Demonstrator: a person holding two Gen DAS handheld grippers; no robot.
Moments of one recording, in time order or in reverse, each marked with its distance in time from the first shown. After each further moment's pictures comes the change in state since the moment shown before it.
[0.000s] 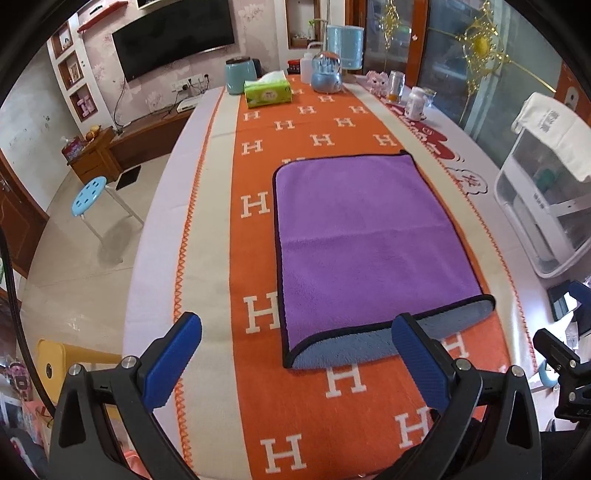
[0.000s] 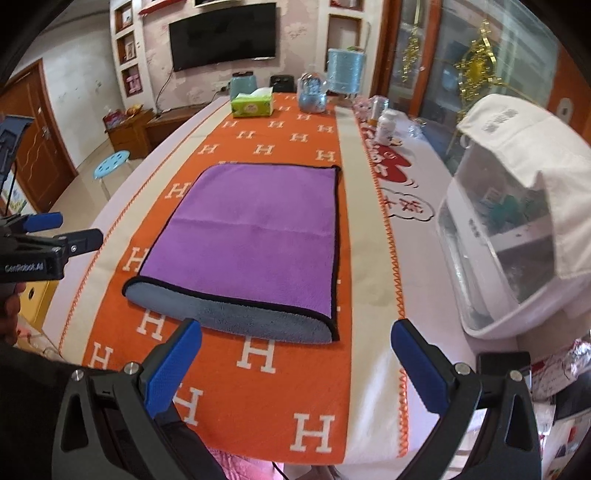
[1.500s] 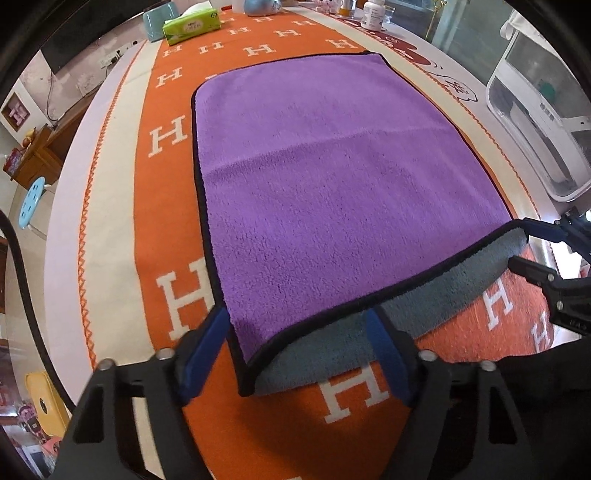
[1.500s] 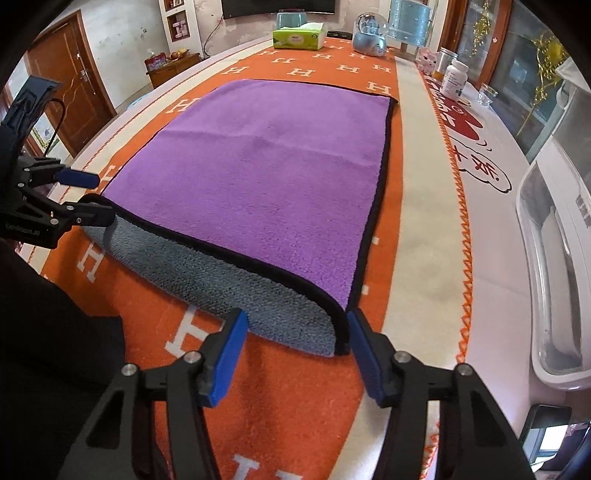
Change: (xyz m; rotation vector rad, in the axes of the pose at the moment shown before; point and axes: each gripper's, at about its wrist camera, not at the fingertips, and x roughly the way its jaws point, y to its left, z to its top) left arm 0.126 -0.018 -0.022 0.174 0.236 -0.147; right arm 0.120 -0.020 -0.031 -0.173 0.151 0.135
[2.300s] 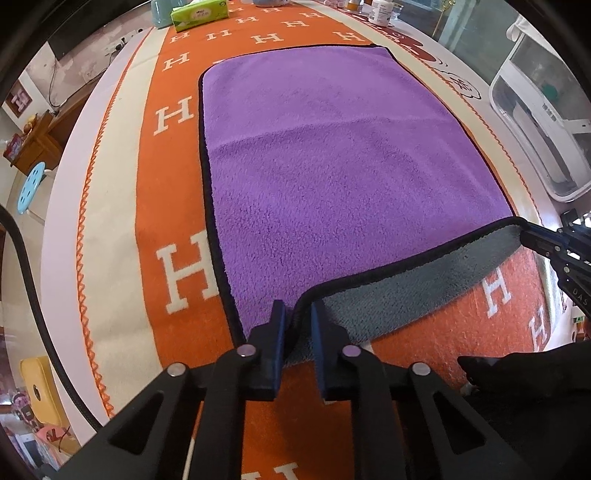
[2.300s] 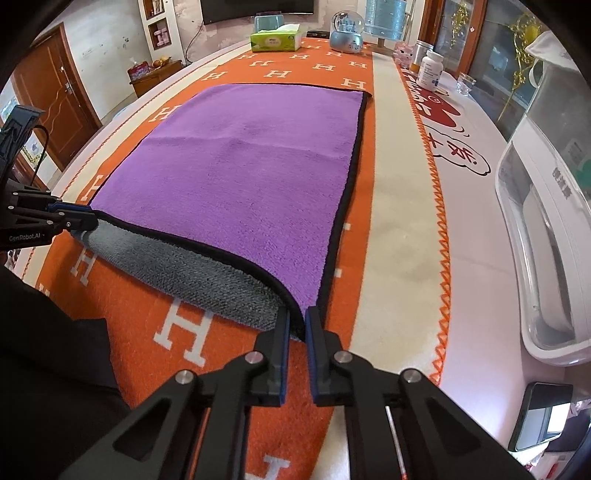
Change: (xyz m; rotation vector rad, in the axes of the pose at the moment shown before) left arm -0.001 0.005 -0.014 -0.036 0.021 -0.012; right arm -0.007 -0.011 -0.008 0.060 -0.004 -0.034
